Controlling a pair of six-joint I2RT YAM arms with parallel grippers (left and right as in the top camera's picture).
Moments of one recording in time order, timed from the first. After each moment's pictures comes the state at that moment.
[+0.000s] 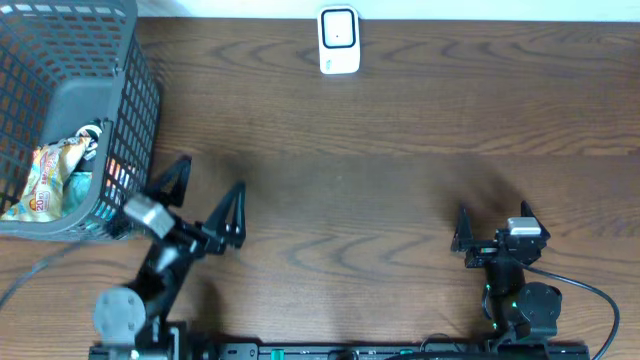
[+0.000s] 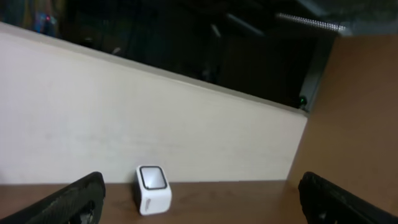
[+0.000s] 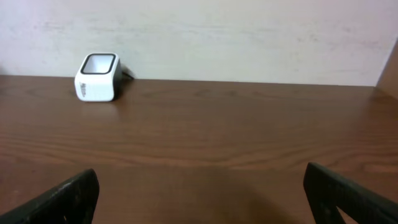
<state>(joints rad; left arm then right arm) -0.01 0.36 0.34 0.33 0.43 -0.46 0.02 0.01 0.01 -0.07 0.00 -0.02</state>
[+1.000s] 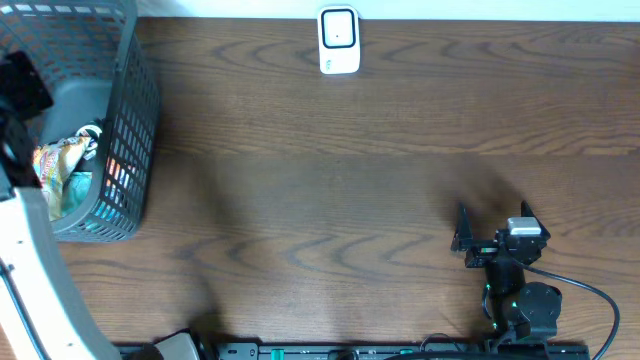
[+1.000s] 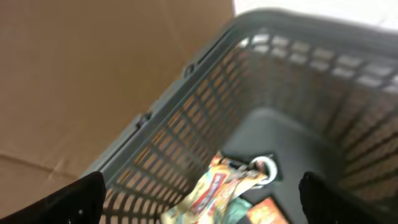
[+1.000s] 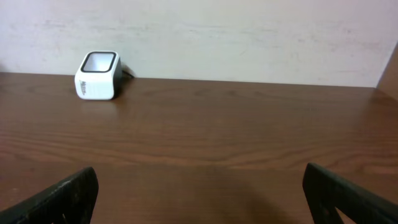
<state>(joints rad) 0.43 1.42 1.77 -0.92 -0.33 0.09 0.02 0.01 0.01 -0.08 0.00 -0.02</state>
